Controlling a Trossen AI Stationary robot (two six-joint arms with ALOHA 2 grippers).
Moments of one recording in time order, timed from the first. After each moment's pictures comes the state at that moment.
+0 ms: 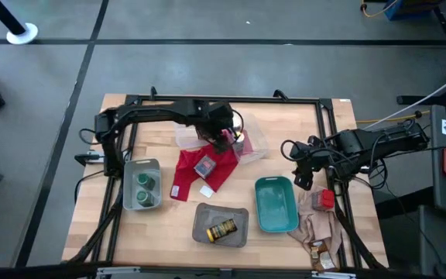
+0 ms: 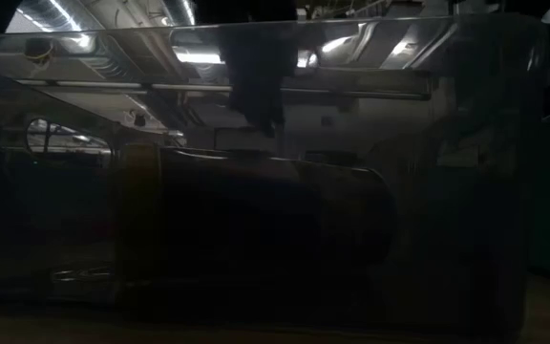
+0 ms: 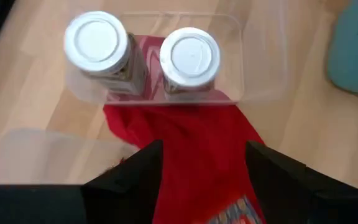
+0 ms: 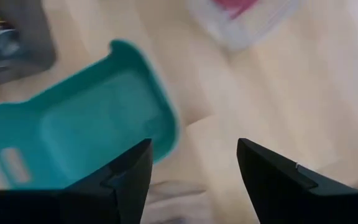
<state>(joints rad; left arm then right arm) 0.25 1.84 1.61 -0.86 0.00 -0.12 0.27 1.14 1.20 -1.29 0.16 0.65</state>
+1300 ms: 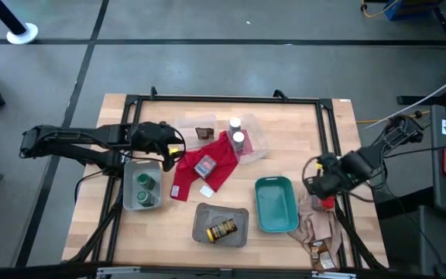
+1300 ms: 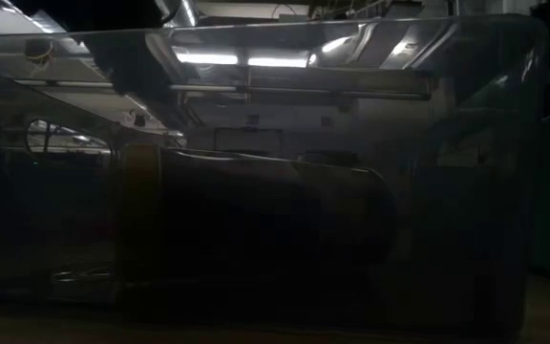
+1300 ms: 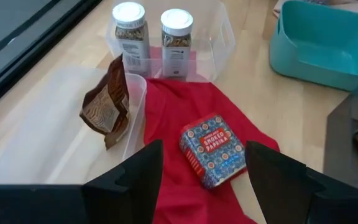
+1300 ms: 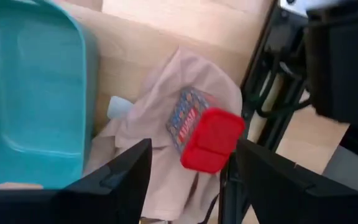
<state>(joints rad) 0.09 0.89 0.69 -0.44 -0.14 -0.21 0.59 1.14 1.12 -1.57 -0.05 1.90</state>
